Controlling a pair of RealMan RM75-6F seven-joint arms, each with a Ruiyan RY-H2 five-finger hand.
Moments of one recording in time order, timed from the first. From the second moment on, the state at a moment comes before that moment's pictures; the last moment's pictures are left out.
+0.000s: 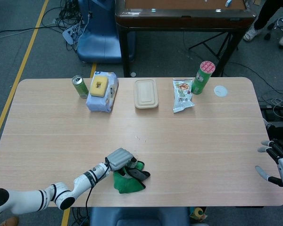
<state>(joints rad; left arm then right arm) -0.87 -1.67 -0.10 -1.39 1.40 0.68 -0.06 0.02 -0.91 0.02 -1.66 -1.64 1.59 0.04</state>
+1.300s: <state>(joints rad) -0.89 -1.84 -0.04 -1.10 1.50 0.81 -0.15 0.02 -0.90 0.02 -1.68 -1.64 1.58 0.02</state>
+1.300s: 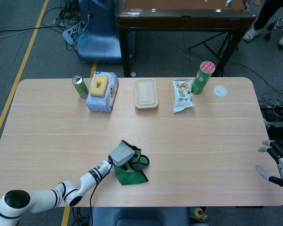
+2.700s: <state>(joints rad) -0.85 -1.90 -0.17 -0.86 1.41 0.94 -0.02 0.02 -0.90 0.02 -1.69 -1.65 1.59 0.02</state>
